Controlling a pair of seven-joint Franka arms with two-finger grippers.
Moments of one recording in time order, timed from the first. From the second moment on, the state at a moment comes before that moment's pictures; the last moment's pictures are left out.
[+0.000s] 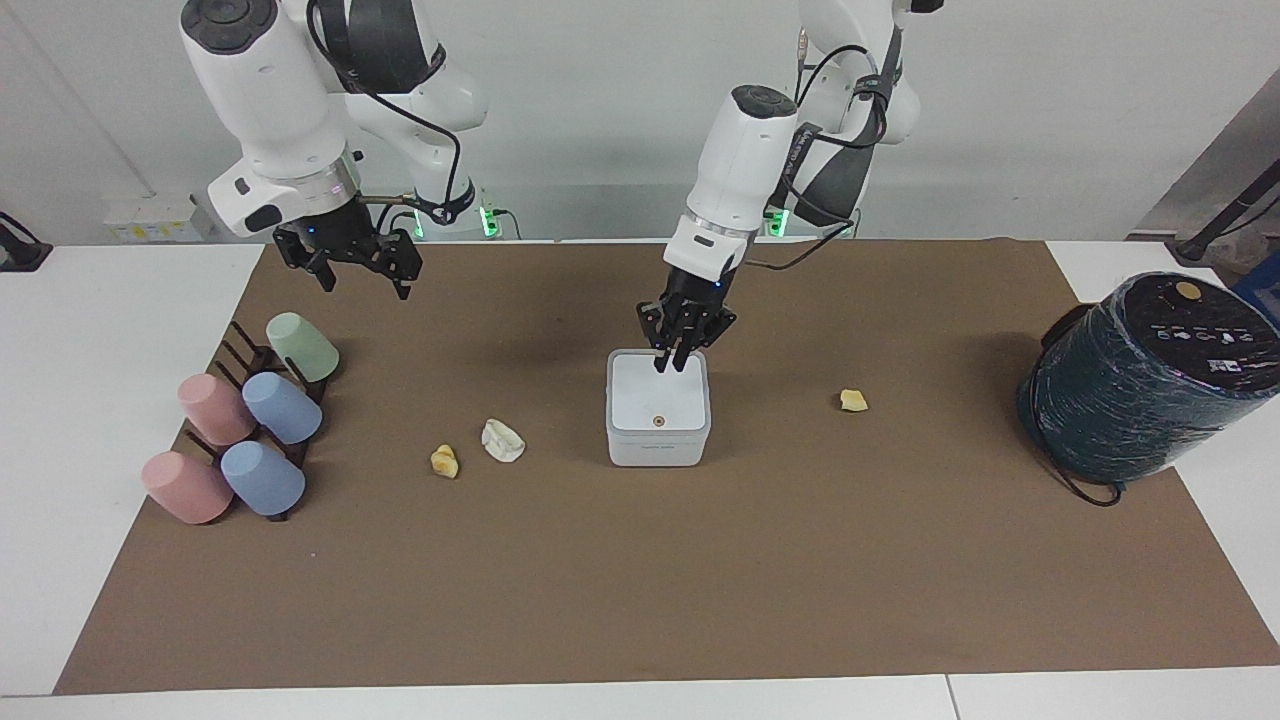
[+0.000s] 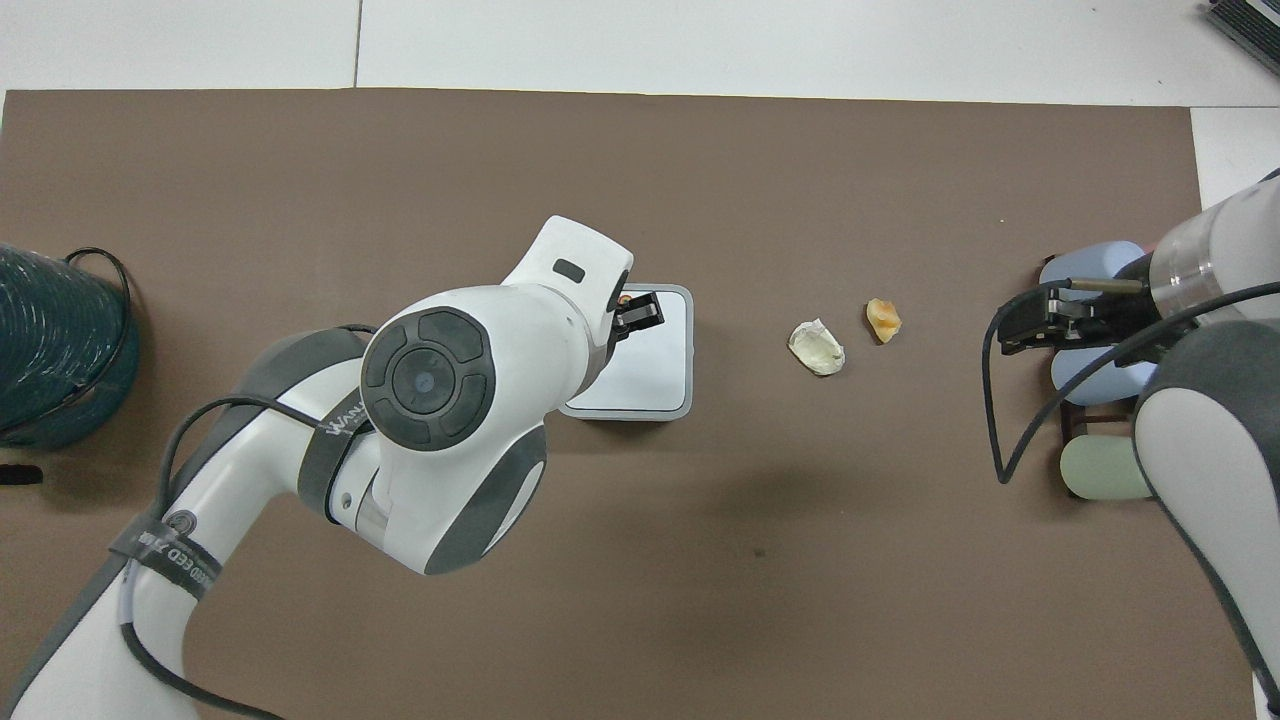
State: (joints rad) left arm -0.55 0.15 -0.09 -1.85 -0.06 2.43 -0.83; right arm 0.04 -0.01 0.06 -1.67 -0.03 1.61 0.25
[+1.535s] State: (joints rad) left arm -0.56 0.29 -0.09 -1.88 -0.06 2.61 -0.83; right arm 0.04 -0.01 0.06 -1.67 -0.03 1.61 0.25
